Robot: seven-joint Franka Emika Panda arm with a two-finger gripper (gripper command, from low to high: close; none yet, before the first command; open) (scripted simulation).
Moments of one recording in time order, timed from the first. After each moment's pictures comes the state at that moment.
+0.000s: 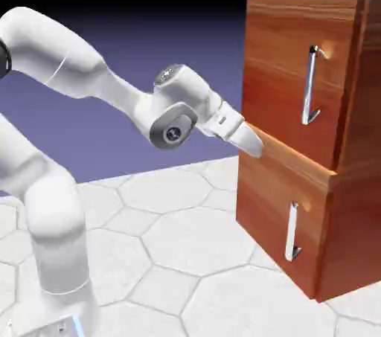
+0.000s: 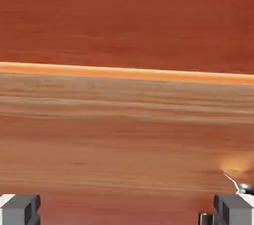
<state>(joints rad) 0.05 -0.58 -0.04 -2.79 -0.12 3.04 0.83</state>
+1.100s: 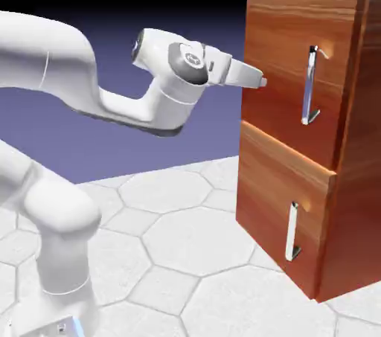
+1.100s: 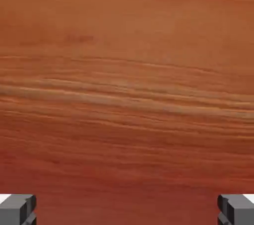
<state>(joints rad) 0.46 -0.76 -0.53 -2.52 -1.55 3.03 1.93</state>
